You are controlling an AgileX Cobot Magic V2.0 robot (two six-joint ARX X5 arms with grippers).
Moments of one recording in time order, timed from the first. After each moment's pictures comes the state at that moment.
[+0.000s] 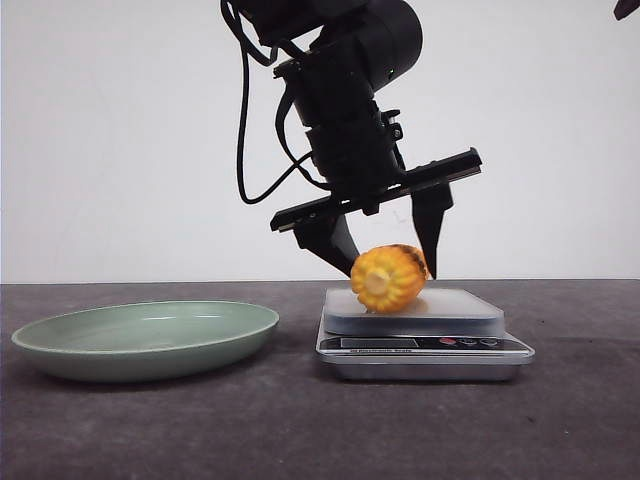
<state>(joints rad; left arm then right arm) -0.82 2.03 1.59 -0.49 -0.06 -0.54 0.11 0.68 0.79 -0.54 -0.21 0.21</state>
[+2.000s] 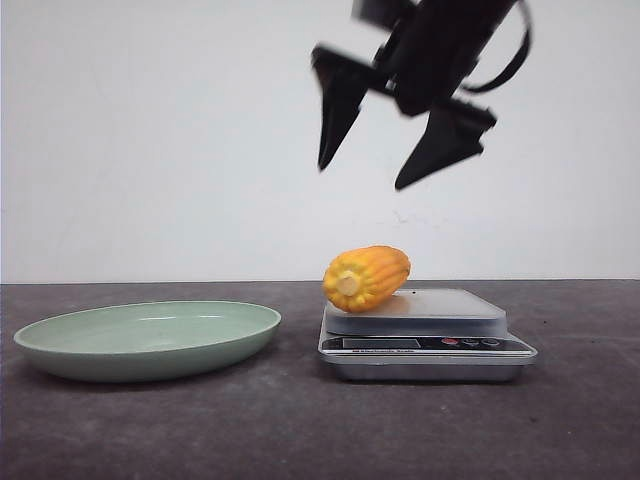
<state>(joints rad) -0.55 0.20 1.15 -1.42 -0.46 -0.51 0.59 1.63 1.23 -0.31 0.00 0.31</state>
